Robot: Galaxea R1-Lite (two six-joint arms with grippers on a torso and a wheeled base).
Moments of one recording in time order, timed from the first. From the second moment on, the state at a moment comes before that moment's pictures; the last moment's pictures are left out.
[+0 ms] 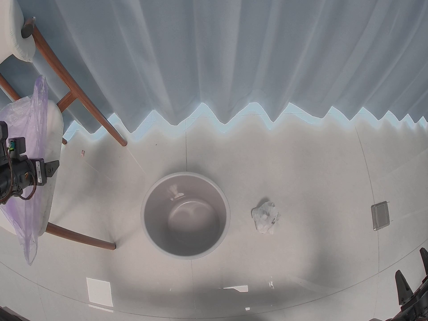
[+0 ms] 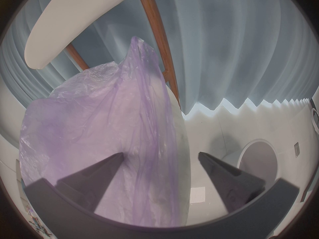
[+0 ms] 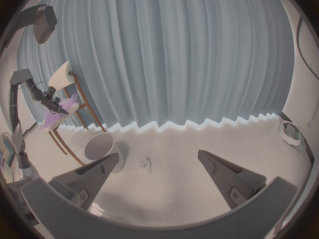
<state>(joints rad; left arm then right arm) 0.21 1.41 -0.75 -0.31 0.03 0.11 0.01 0.02 -0.02 0.00 0.00 0.00</state>
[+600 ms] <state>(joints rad) 0.22 1.38 -0.73 -0.32 0.03 0.11 0.01 0.02 -0.02 0.00 0.00 0.00</state>
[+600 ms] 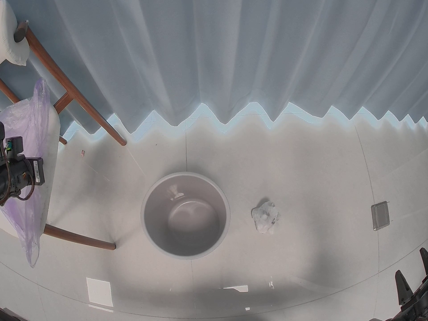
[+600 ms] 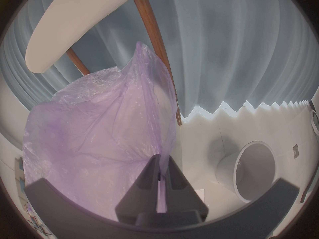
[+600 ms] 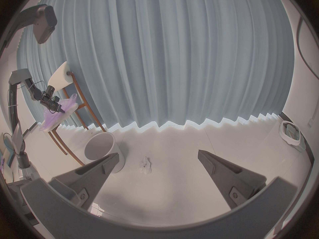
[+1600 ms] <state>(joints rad) 0.21 1.20 -0.65 -0.33 0.01 0.10 0.01 0.02 -0.02 0.00 0.00 0.00</state>
